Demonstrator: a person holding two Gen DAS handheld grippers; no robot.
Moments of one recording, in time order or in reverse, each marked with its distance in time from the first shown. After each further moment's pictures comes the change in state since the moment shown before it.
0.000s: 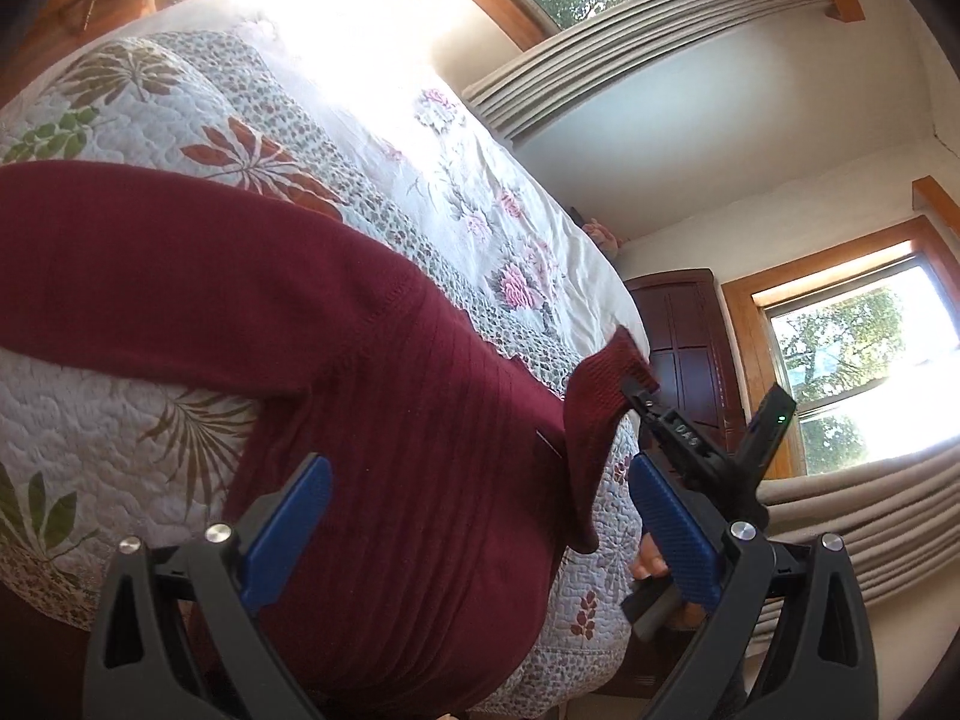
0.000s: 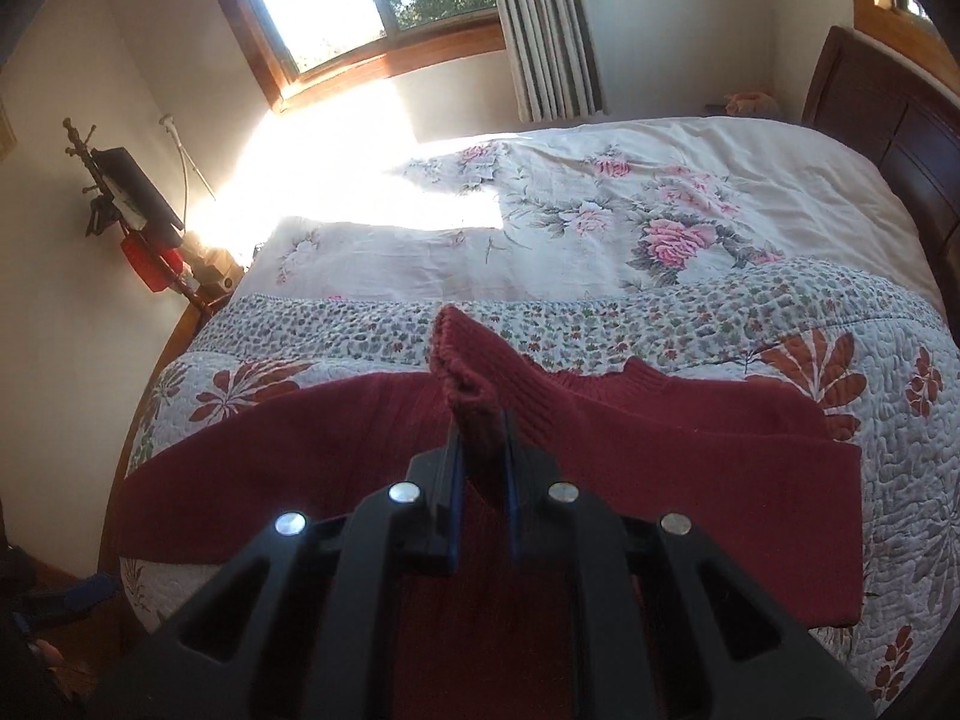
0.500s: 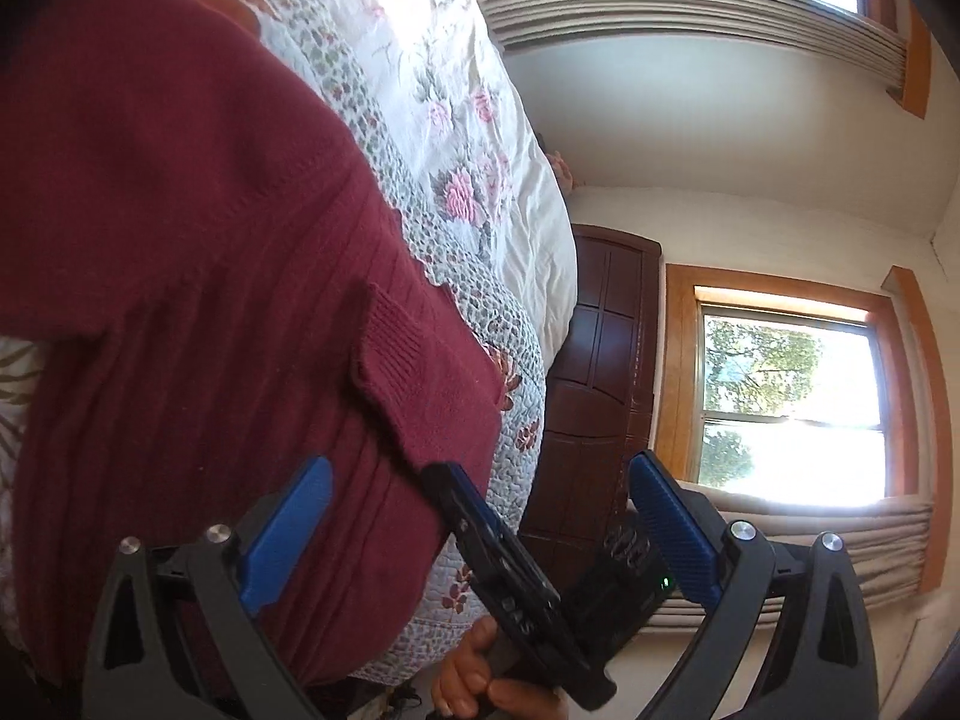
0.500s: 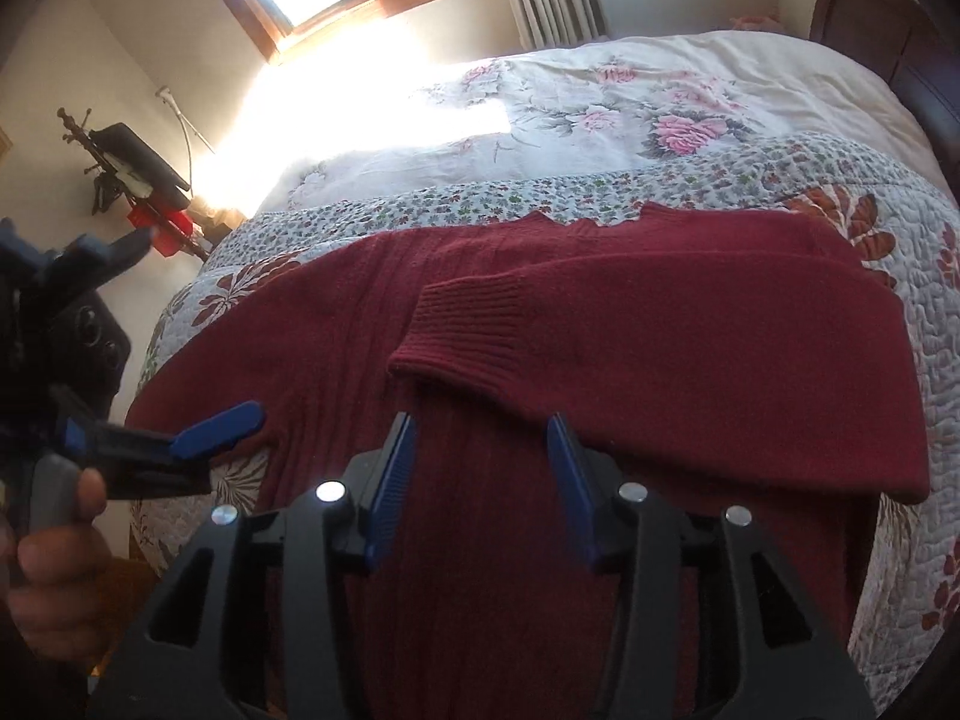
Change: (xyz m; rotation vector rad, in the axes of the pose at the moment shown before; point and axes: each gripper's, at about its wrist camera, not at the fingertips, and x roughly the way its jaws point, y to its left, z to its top) left arm 0.168 0.022 0.022 -0.235 0.303 -0.250; right arm -0.009 -0.018 -0.088 0.090 0.129 0.066
